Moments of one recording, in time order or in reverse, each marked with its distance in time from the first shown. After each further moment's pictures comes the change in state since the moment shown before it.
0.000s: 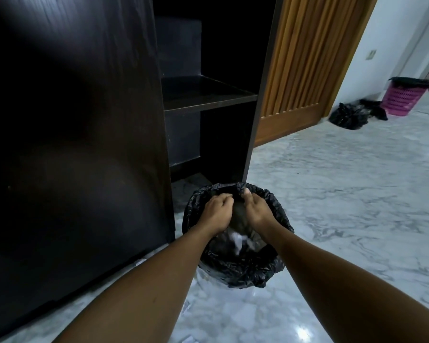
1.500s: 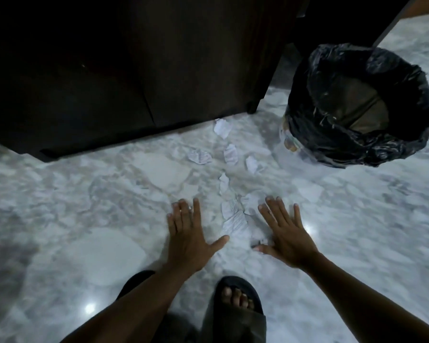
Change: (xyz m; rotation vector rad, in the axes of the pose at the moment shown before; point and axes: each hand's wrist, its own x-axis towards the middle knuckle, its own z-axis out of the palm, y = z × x) left_hand -0.351 -0.292 0.025 0.609 0.138 -0.380; right_hand -0.244 0.204 0.106 -1.060 -0.689 -0.621
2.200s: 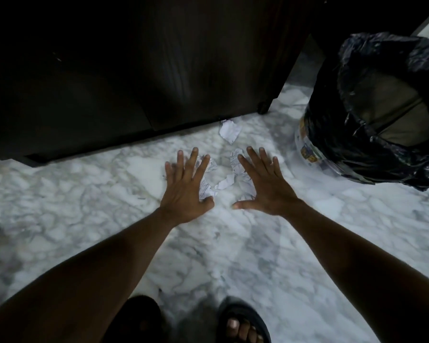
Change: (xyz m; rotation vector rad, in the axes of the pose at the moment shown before) left_hand 0.145 -0.027 -0.040 0.083 0.030 0.286; right_hand 0.167 0.014 -0.039 0.172 0.044 -0.060
